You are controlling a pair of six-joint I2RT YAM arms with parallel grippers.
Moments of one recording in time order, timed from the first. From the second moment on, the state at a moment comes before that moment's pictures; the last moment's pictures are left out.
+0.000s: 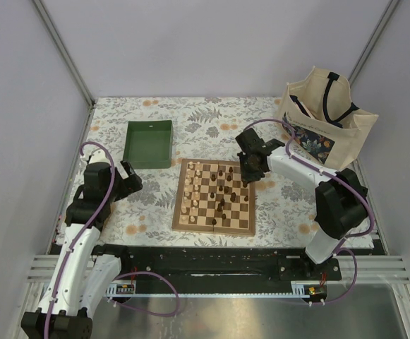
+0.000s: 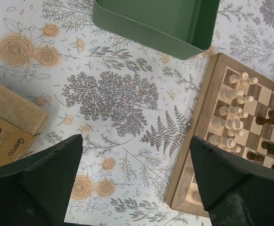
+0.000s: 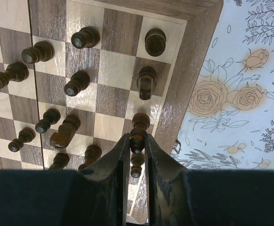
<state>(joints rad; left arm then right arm) -0.08 0.69 0.72 -0.69 -0.08 -0.47 0.57 1.69 1.22 -0.69 0.09 0.46</state>
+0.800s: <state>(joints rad) -0.08 0.70 0.72 -0.68 -0.08 -0.47 0.57 1.72 1.23 -0.67 0.10 0.46</state>
